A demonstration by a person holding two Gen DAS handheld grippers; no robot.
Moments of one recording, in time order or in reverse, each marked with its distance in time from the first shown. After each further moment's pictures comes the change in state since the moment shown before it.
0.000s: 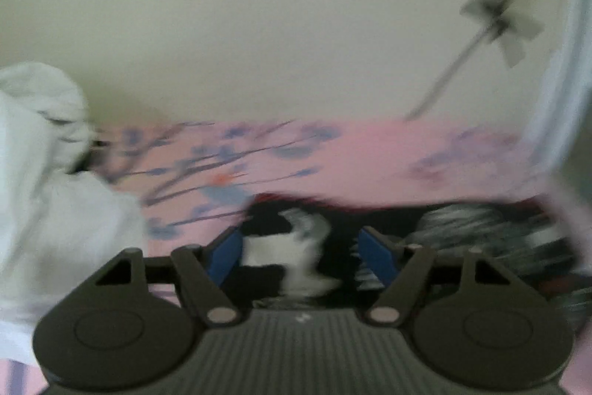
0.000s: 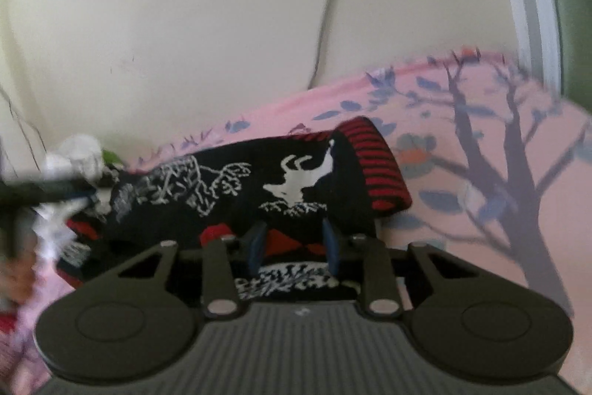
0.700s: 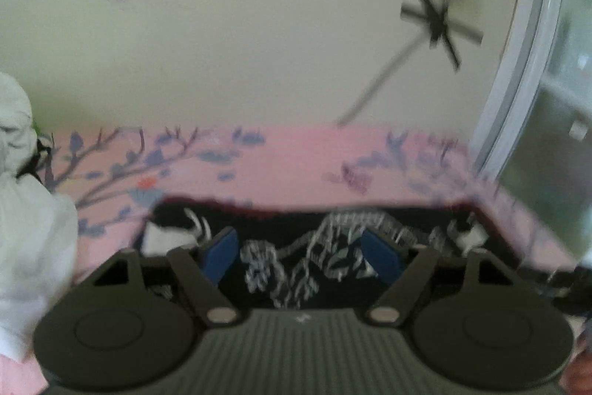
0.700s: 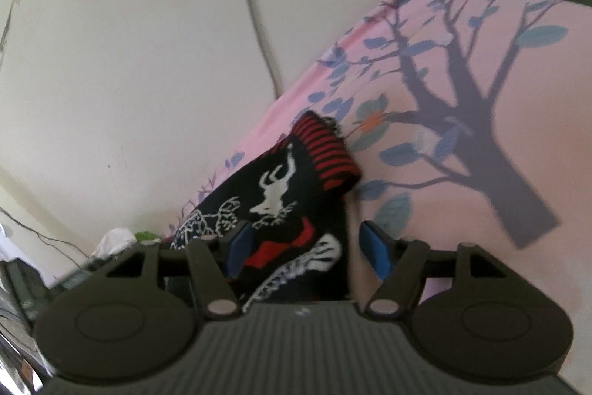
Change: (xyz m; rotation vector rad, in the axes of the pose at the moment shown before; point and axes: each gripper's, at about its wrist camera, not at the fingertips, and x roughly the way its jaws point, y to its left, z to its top) left arm -0.031 -0.048 0.000 0.000 -0.018 -0.218; right arm -0.014 -0.041 -0.002 0.419 0.004 0.089
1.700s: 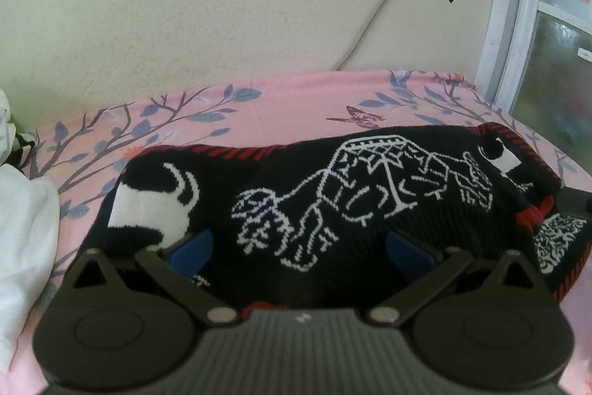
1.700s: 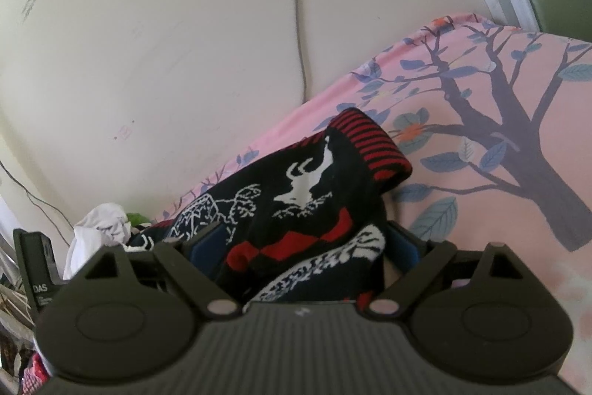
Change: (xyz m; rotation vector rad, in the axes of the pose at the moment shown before) left arm 0.030 -0.002 -0.026 0.130 0.063 0.013; right arm 0.010 0.023 -0.024 -0.183 -0.079 -0.003
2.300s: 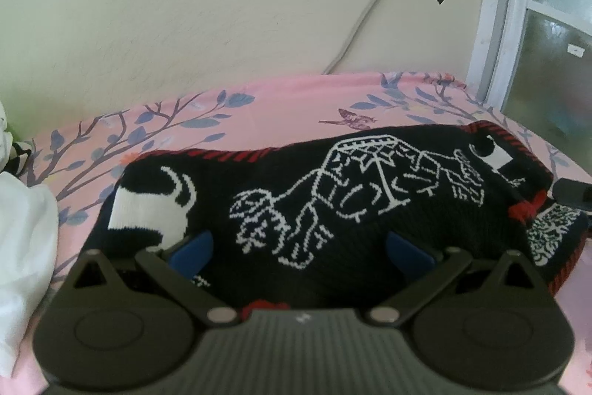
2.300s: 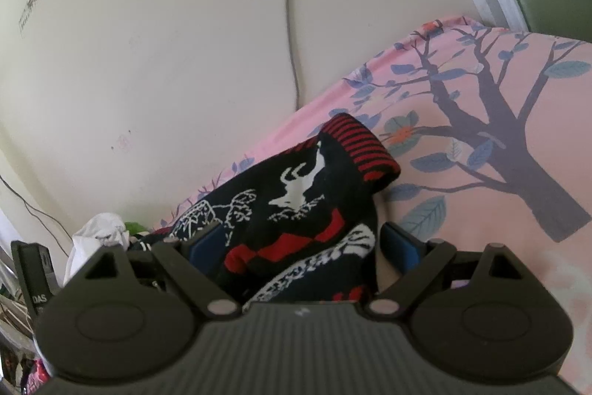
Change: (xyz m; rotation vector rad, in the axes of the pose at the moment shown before) left arm -0.005 0.001 -0.003 0.022 -0.021 -0.026; right arm -0.006 -0.002 -0.002 0.023 -0.025 -0.017
